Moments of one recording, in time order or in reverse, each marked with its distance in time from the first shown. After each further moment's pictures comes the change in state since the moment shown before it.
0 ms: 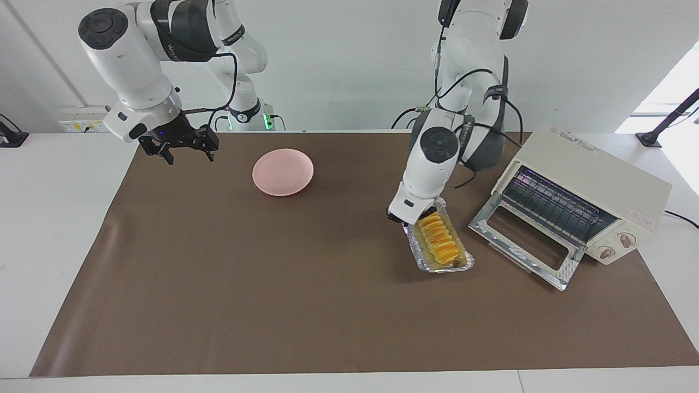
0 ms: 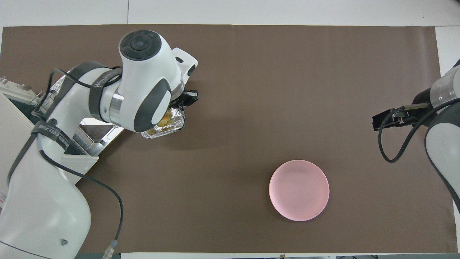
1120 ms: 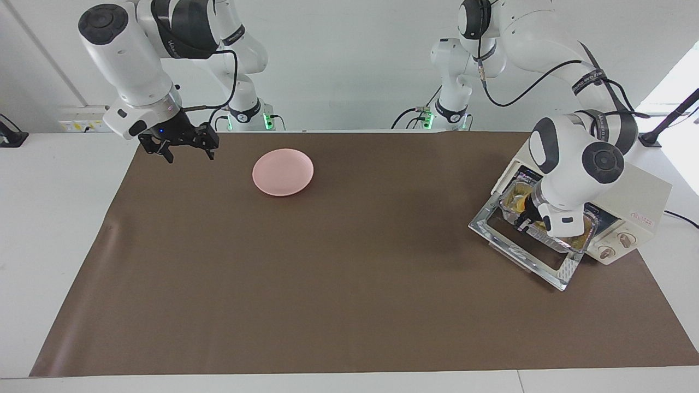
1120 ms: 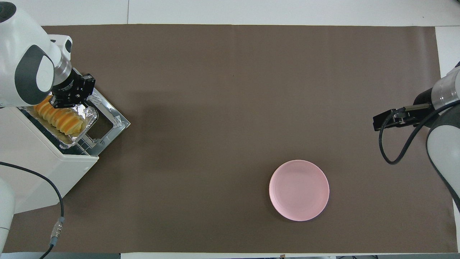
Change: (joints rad) left arm 0.105 0.006 0.323 -0.052 0.000 -0.127 -0.176; right arm 0.000 -0.008 0.002 0.000 0.000 0.000 0.000
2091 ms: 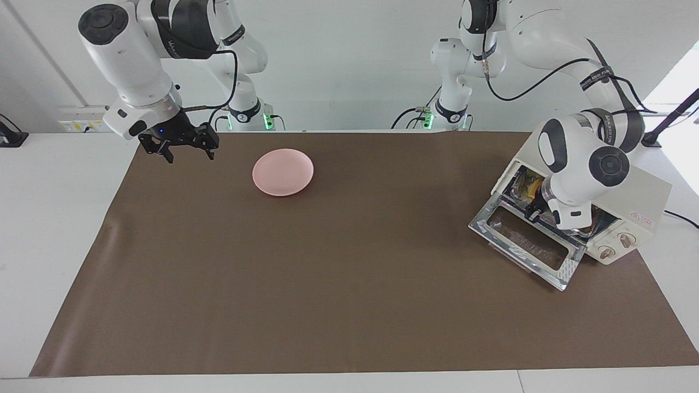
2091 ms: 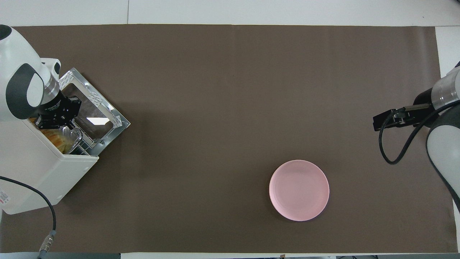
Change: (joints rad) left arm -0.003 -0.068 0.031 -0.149 0.086 -0.035 0.000; right arm 0.000 0.000 0.000 0.000 0.000 0.000 0.000
